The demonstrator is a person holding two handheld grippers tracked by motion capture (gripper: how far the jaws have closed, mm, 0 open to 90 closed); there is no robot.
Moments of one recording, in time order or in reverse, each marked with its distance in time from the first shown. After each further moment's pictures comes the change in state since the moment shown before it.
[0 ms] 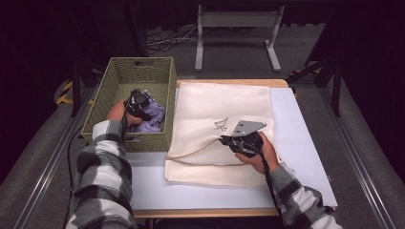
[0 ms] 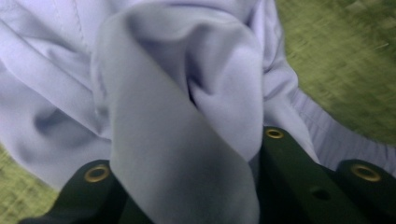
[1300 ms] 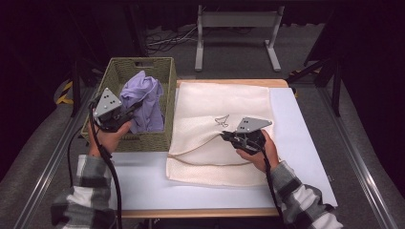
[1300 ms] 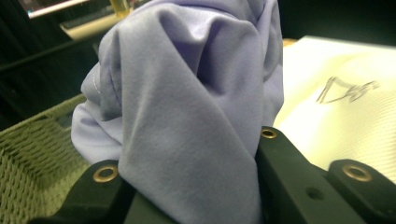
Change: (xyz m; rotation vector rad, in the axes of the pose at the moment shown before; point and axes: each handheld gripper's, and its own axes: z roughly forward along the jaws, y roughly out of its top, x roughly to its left) left arm -0.100 -0.077 -0.133 -0.925 0.213 -0.060; right arm -0.007 0.001 -0.005 -0.069 -0.029 0.041
